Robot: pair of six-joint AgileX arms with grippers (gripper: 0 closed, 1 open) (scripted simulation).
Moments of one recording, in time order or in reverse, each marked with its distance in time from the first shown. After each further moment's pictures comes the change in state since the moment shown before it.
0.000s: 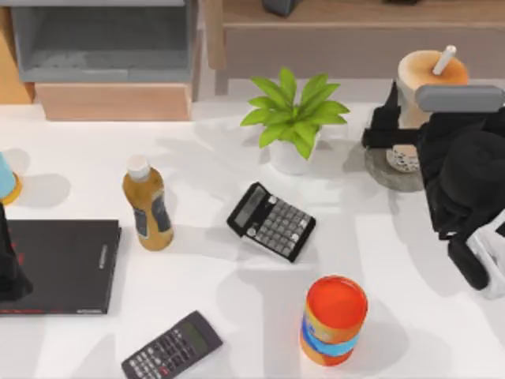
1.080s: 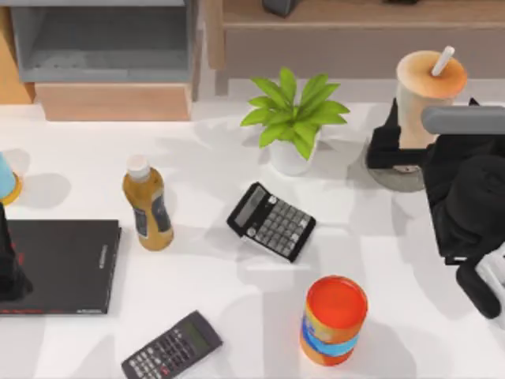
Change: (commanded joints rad) left arm 0.000 0.000 0.000 0.000 0.000 0.000; right arm 0.039 -0.048 -0.116 0.069 0.040 0.000
